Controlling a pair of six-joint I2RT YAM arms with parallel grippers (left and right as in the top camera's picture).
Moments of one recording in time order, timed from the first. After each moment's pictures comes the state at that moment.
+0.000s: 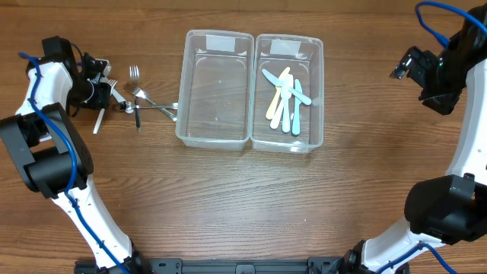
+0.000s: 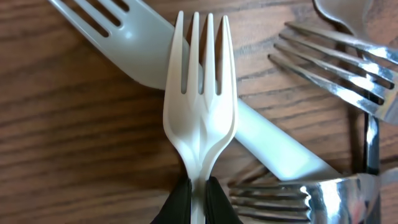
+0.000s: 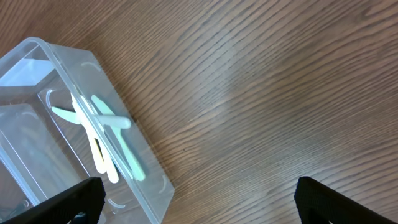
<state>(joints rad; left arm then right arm) 0.35 2.26 1.72 -0.89 0.16 0.45 -0.32 1.87 2.02 -1.47 -0.17 0.31</state>
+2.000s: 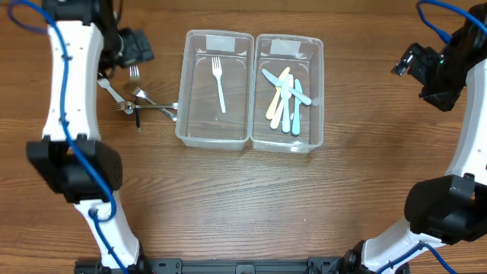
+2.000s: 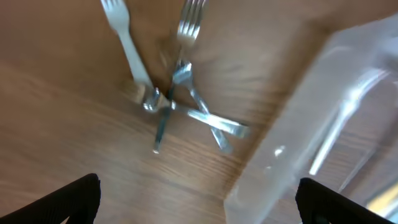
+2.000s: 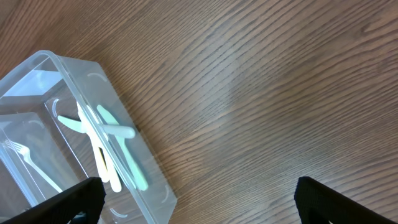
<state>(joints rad) 0.05 2.13 2.22 -1.47 0.00 -0.44 -0.32 1.87 2.02 -1.43 -0.17 0.31</state>
